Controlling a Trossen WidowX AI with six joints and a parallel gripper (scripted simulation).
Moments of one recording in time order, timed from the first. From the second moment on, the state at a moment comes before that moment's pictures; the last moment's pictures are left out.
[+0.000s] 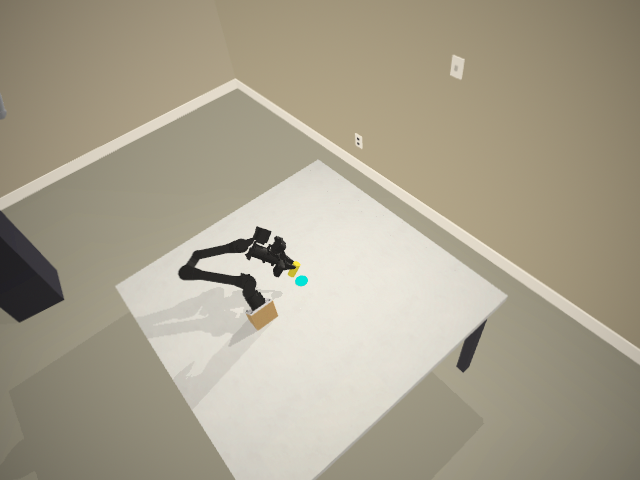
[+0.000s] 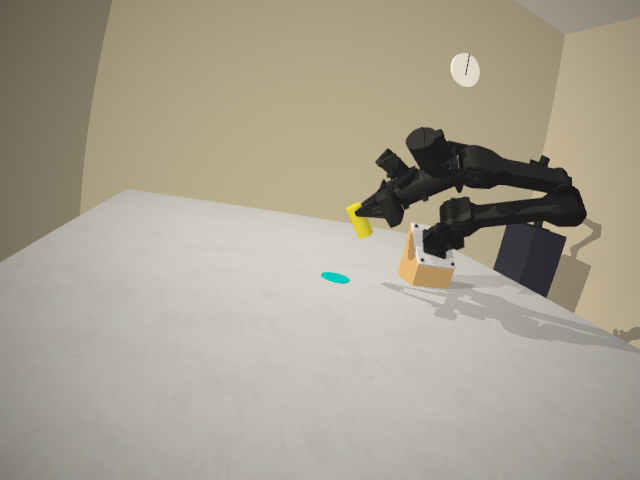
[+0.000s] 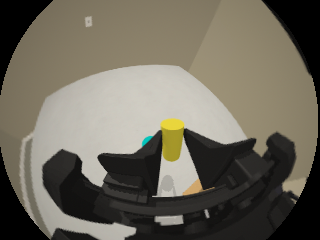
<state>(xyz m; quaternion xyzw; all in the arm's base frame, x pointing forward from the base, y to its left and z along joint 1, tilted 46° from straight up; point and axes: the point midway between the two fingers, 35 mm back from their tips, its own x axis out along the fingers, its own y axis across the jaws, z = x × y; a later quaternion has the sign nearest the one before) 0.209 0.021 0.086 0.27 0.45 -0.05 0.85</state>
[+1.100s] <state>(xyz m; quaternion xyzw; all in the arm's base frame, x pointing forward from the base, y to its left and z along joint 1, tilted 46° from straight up) 0.211 0.020 0.089 0.32 0.34 -0.06 0.88</state>
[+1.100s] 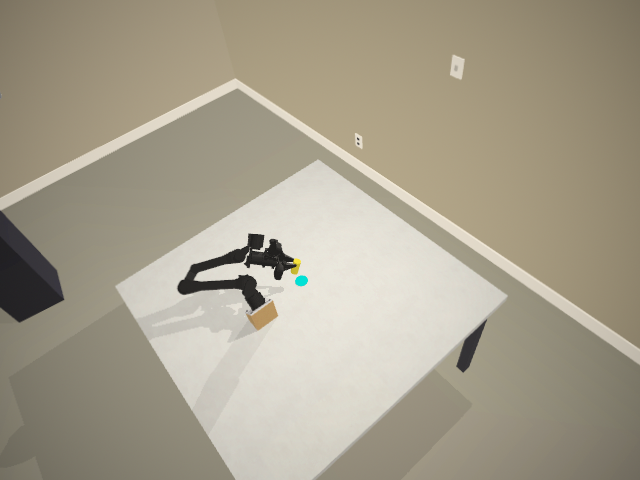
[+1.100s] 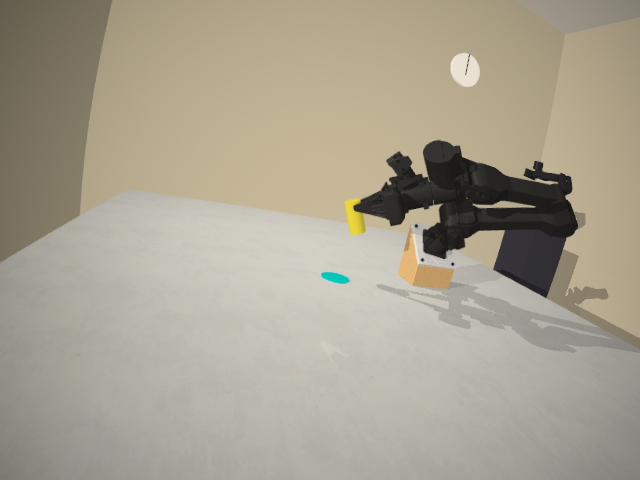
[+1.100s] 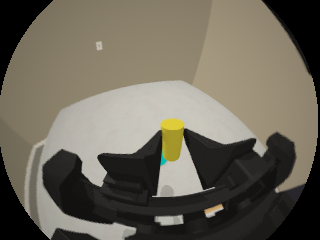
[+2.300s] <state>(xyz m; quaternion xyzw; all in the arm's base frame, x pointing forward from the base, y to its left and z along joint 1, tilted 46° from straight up) 0.215 0.019 0.094 0.39 0.22 -0.06 0.89</state>
